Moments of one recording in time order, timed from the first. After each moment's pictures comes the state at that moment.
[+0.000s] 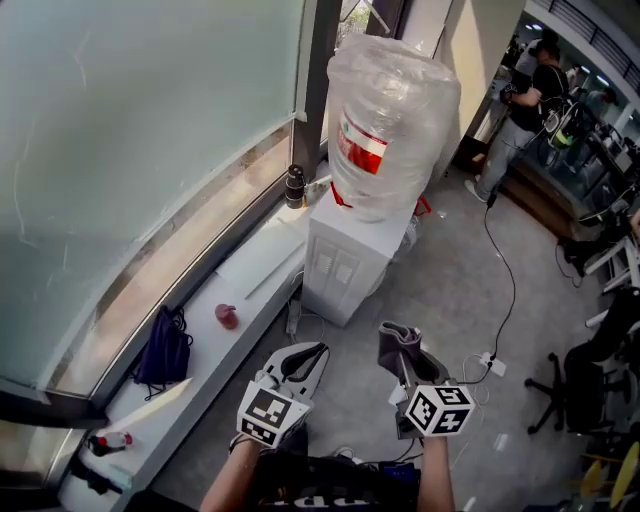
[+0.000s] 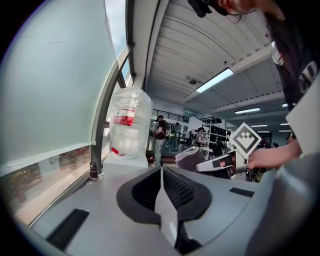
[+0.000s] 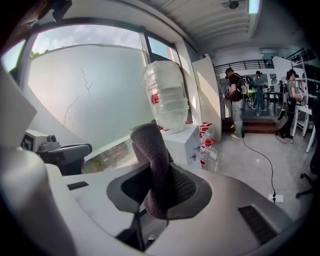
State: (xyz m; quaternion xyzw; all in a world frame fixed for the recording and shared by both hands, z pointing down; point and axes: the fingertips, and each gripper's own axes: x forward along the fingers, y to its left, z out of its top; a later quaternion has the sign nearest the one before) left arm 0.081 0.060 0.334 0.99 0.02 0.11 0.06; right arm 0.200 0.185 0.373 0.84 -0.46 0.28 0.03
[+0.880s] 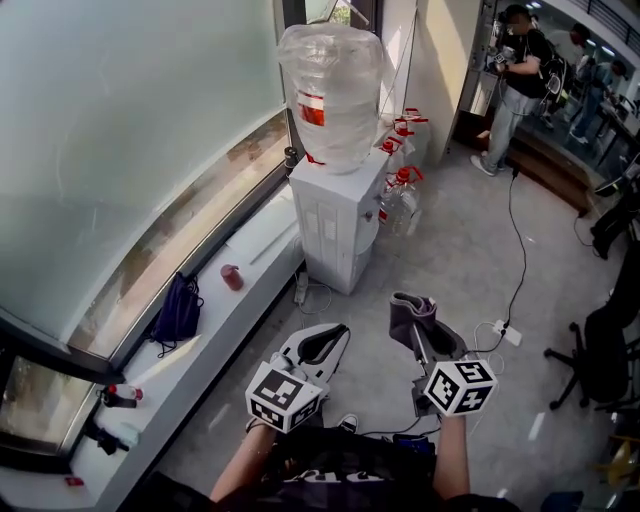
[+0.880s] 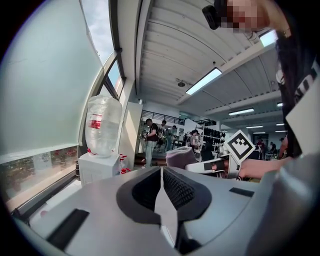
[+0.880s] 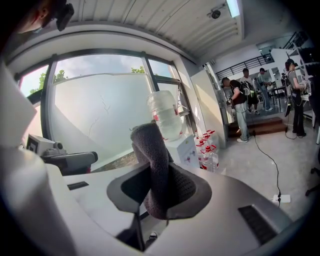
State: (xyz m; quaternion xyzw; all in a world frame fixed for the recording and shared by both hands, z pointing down) left arm 0.049 0.310 0.289 0.99 0.03 0.09 0.06; right arm 0.164 0.403 0.328 0.82 -0.52 0.23 -0.04
